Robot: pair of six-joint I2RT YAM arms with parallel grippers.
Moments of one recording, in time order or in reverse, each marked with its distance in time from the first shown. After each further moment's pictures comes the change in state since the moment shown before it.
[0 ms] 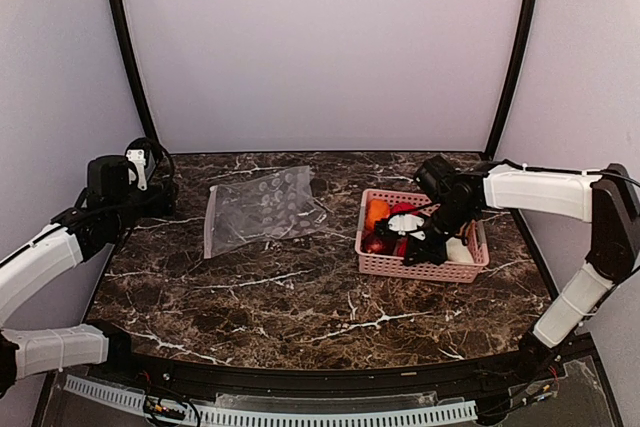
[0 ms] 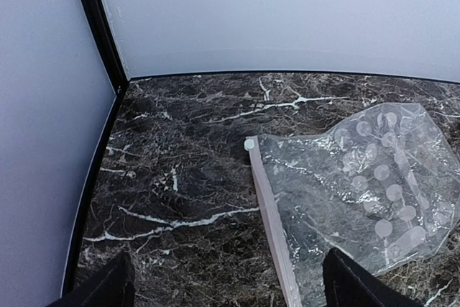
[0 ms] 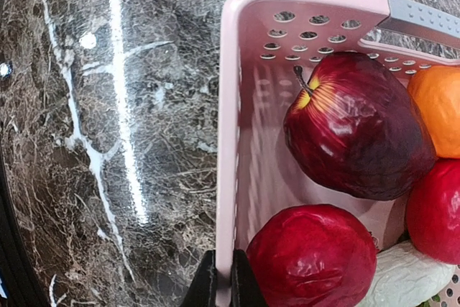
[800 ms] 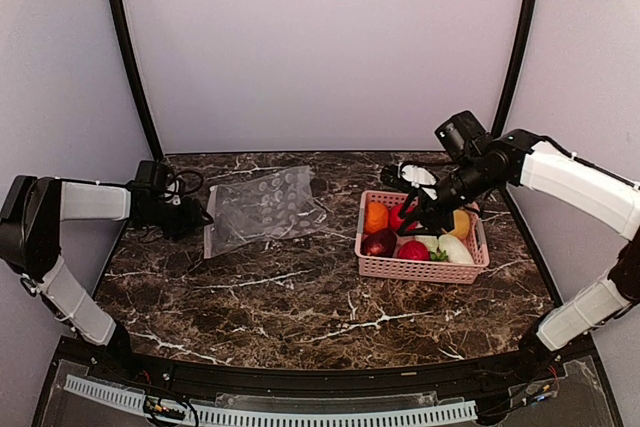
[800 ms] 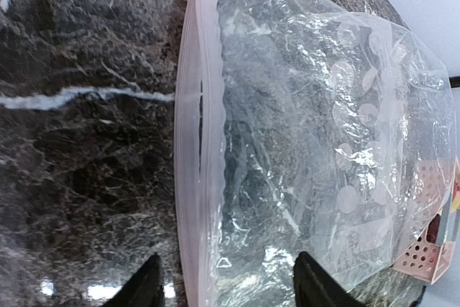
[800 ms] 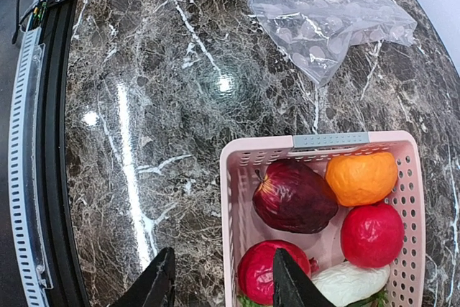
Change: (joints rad) left arm 0.146 0.622 0.157 -0.023 0.559 -0.408; right arm -0.003 -0.182 0.162 -0.075 -0.172 0.126
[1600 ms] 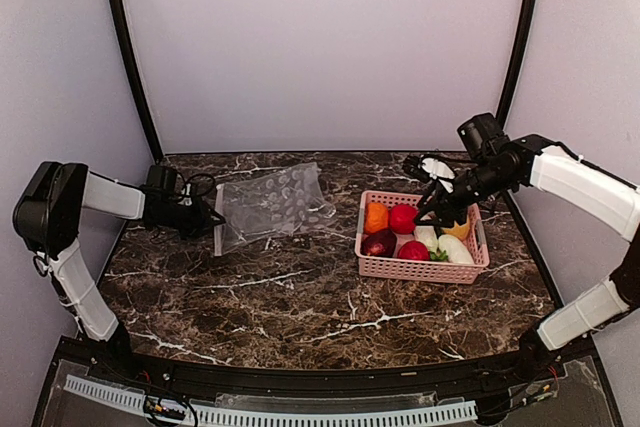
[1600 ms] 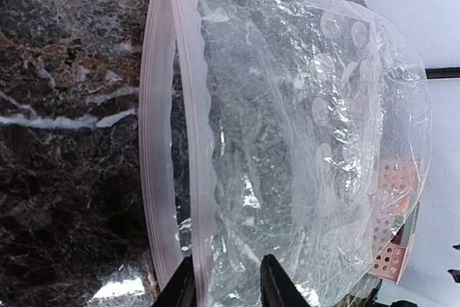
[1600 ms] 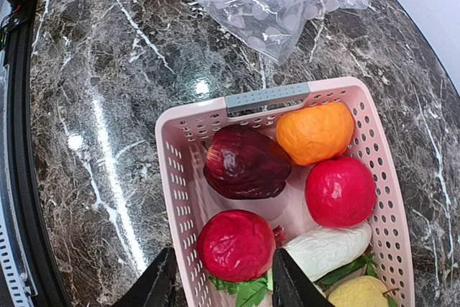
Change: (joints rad) left arm 0.001 0.205 0.037 0.205 0.211 -0.104; right arm -0.150 -0.029 -0.066 0.061 -0.007 0.017
